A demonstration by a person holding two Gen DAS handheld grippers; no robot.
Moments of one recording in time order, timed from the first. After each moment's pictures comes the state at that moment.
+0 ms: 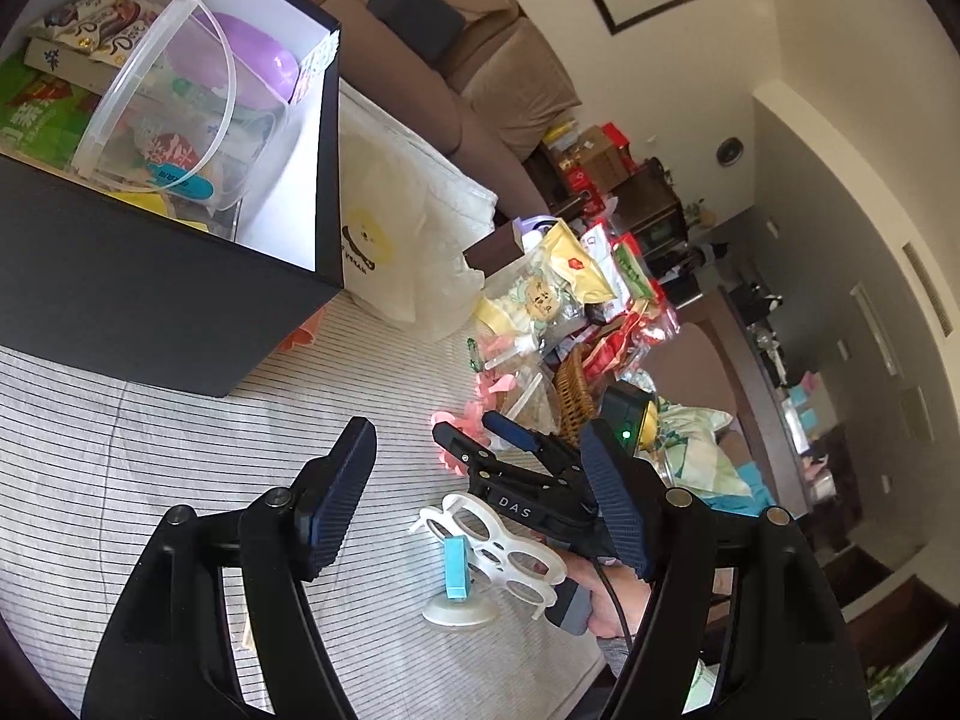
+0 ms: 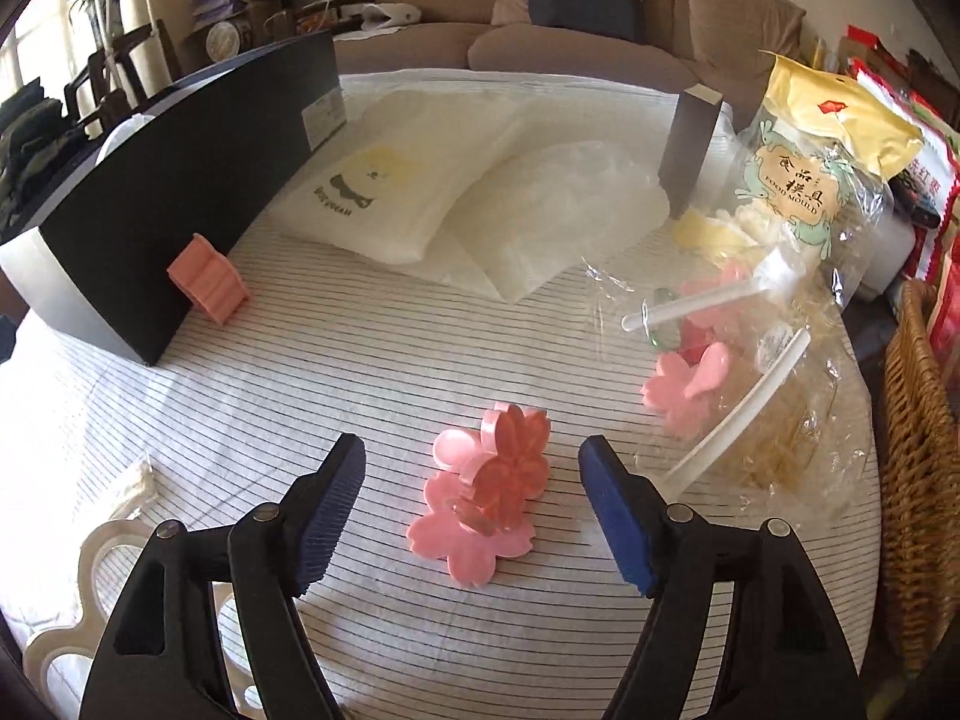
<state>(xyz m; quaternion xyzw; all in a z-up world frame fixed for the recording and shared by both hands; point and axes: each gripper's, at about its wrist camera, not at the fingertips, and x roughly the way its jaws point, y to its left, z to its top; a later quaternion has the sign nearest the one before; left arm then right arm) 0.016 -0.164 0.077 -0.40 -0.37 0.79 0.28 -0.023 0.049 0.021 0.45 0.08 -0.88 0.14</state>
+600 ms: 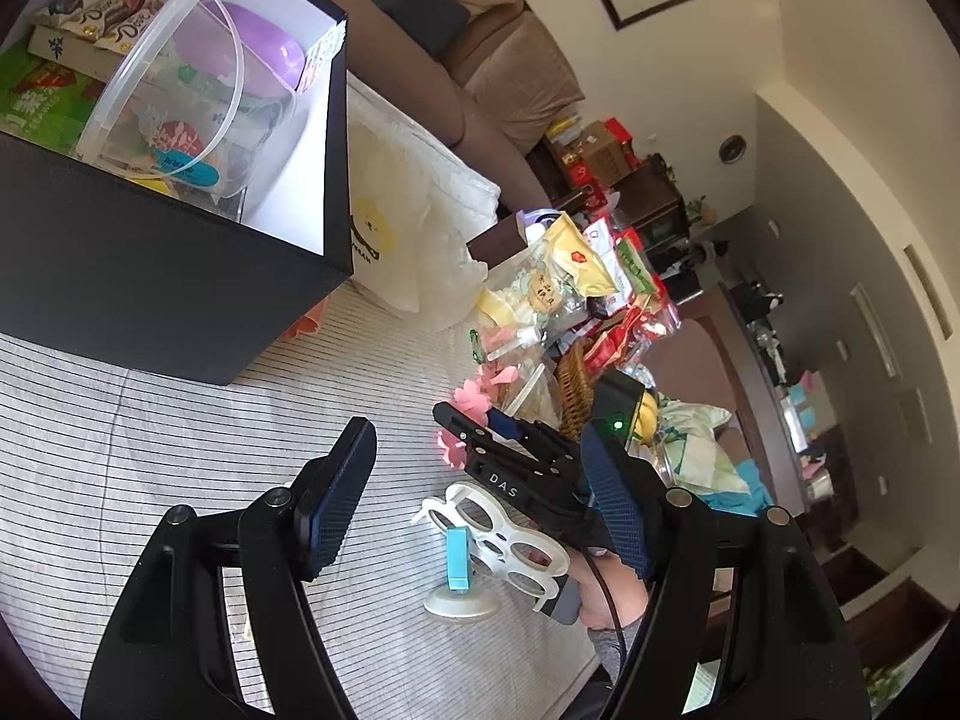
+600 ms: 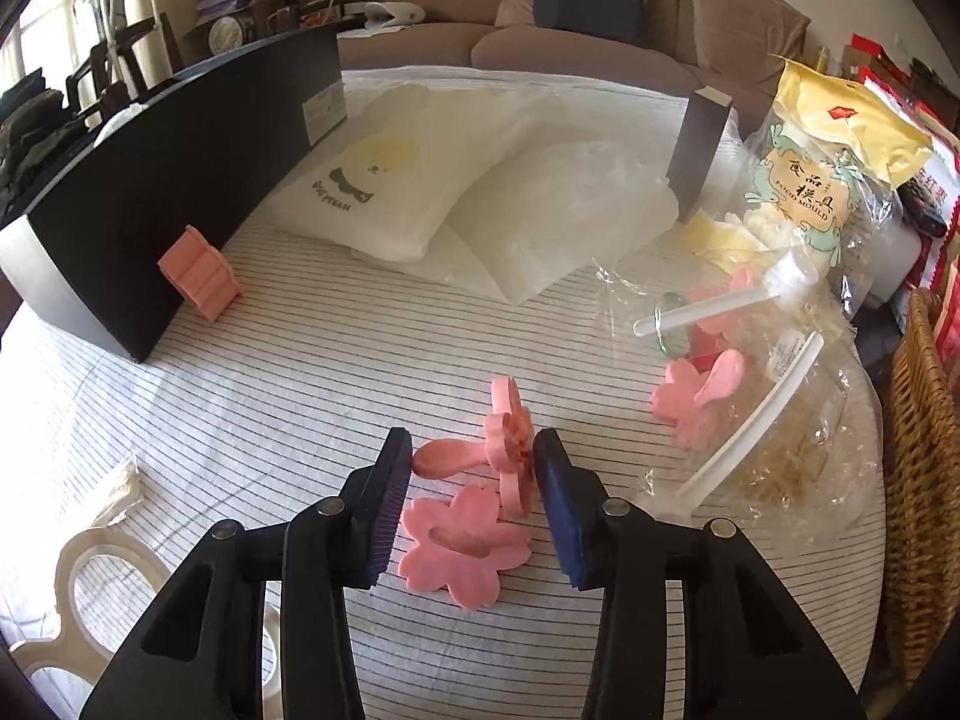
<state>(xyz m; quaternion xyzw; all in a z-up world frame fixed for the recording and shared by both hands) 0.017 -0.165 0.075 -0.41 -0.37 0.79 0.28 -0.029 0.050 0.020 0.44 0.07 -0.88 0.14</state>
